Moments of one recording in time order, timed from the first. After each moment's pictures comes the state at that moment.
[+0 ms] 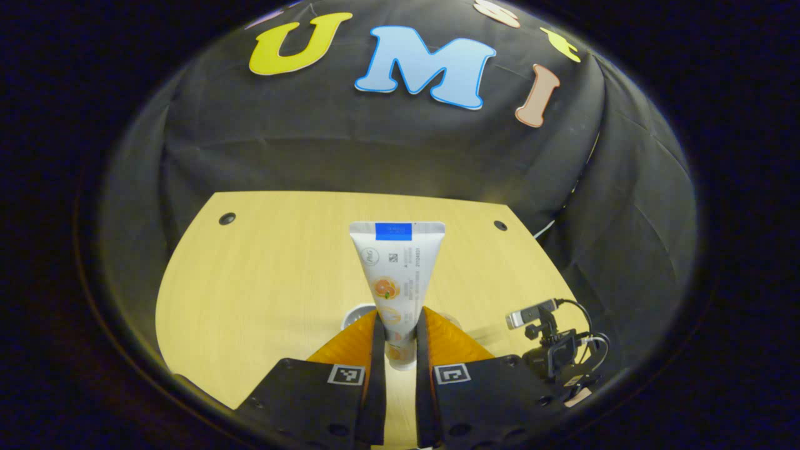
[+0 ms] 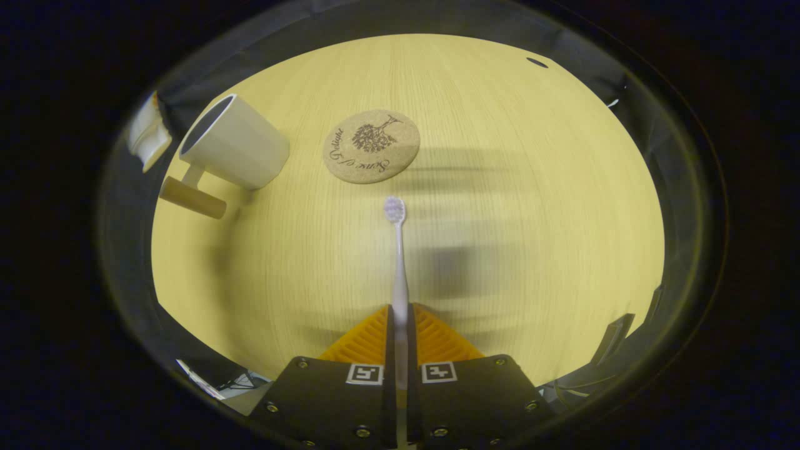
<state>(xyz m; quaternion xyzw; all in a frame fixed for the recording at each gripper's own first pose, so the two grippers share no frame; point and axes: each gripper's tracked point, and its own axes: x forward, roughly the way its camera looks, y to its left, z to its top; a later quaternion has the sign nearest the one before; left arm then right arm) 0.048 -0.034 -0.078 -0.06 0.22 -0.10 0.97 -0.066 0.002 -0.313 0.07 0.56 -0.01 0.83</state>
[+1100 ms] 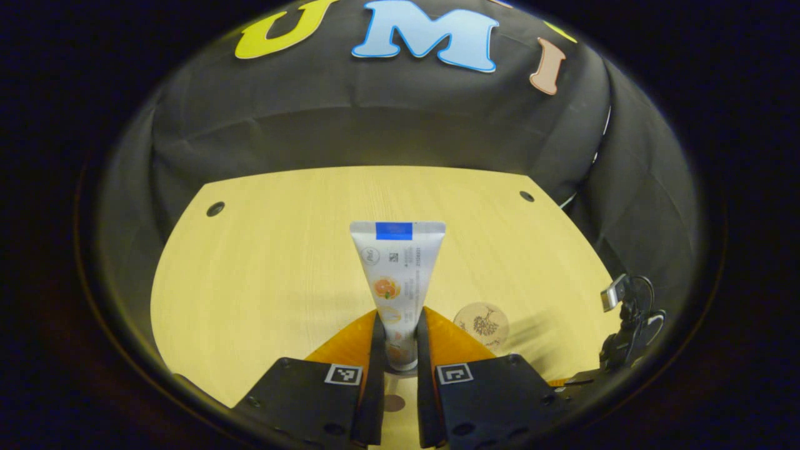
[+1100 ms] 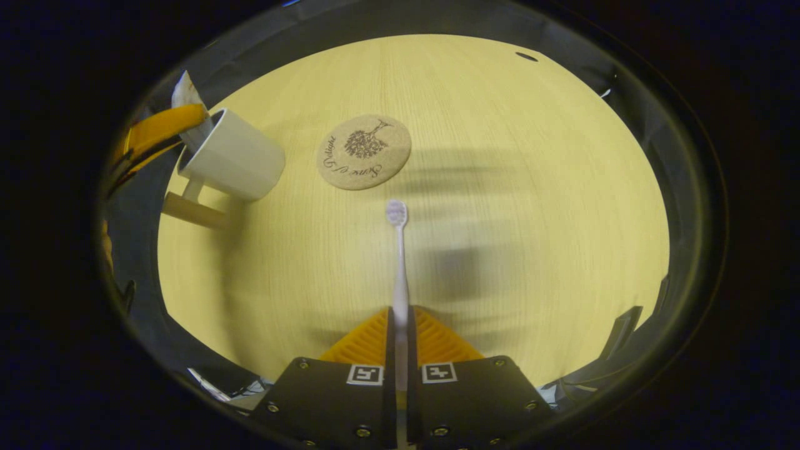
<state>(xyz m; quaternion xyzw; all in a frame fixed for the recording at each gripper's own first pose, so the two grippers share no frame) 0.096 -0.015 -0.180 -0.03 0.28 -0.10 0.96 -0.060 0.002 -0.309 0.10 0.54 -0.01 0.83</state>
